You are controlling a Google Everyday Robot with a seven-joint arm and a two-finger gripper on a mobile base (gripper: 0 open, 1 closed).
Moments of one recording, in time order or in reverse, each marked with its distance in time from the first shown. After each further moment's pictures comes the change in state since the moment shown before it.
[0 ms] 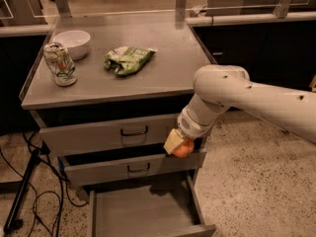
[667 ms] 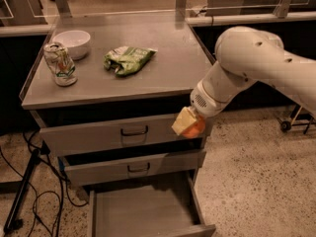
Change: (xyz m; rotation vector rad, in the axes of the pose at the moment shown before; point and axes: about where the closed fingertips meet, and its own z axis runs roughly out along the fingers) arm -0.014 0.004 -0.095 0.015 -0.090 -0.074
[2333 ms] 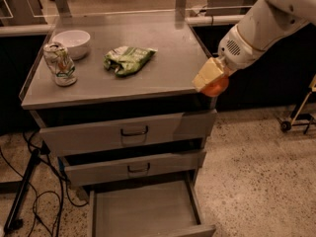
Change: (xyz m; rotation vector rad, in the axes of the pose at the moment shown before) arm -0.036 -0.045 -0.119 0.014 -0.103 0.020
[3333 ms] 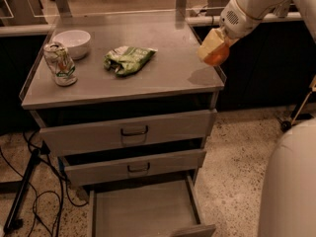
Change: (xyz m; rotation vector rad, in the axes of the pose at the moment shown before) arm -0.076 -0.075 -0.006 0.050 -0.027 -0.031
